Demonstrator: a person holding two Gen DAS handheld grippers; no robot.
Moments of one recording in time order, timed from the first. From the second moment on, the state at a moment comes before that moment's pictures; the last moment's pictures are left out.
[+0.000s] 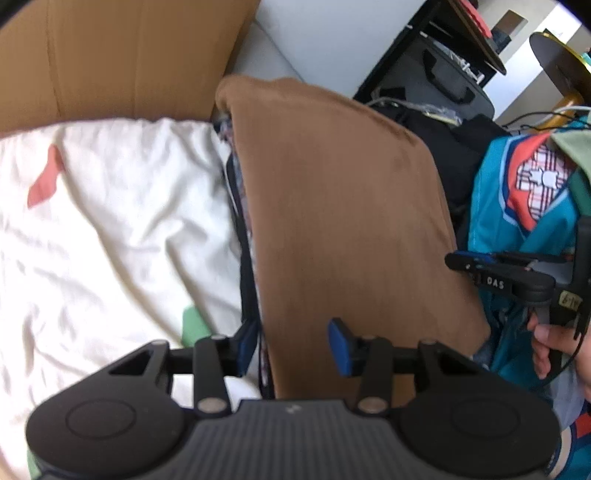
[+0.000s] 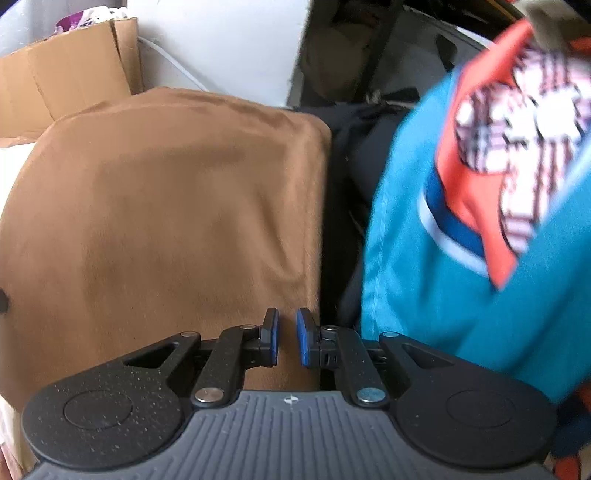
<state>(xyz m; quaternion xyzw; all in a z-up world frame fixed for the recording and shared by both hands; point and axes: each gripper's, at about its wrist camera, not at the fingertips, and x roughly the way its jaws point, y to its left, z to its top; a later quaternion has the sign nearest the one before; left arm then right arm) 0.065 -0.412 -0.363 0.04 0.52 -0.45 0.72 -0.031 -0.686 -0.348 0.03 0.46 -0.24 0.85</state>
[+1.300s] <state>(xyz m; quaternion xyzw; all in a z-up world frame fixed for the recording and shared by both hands) 0.096 -0.348 -0.260 0.13 0.55 -0.38 0.73 -0.125 -0.632 -0.280 0.23 0.42 -0.30 0.83</state>
